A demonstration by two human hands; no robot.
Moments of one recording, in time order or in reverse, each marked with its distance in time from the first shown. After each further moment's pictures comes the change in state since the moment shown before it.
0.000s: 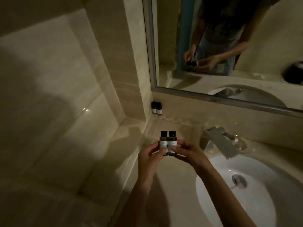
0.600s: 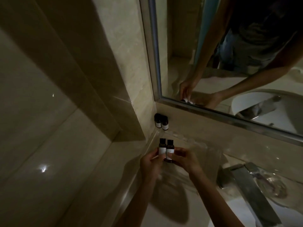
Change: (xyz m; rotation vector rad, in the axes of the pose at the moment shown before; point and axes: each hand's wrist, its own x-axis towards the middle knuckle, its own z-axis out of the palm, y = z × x) left_hand 0.172 -0.058 0.039 0.166 0.268 -0.098; right_hand 0.199 0.034 -0.026 -0.004 0.034 0.131
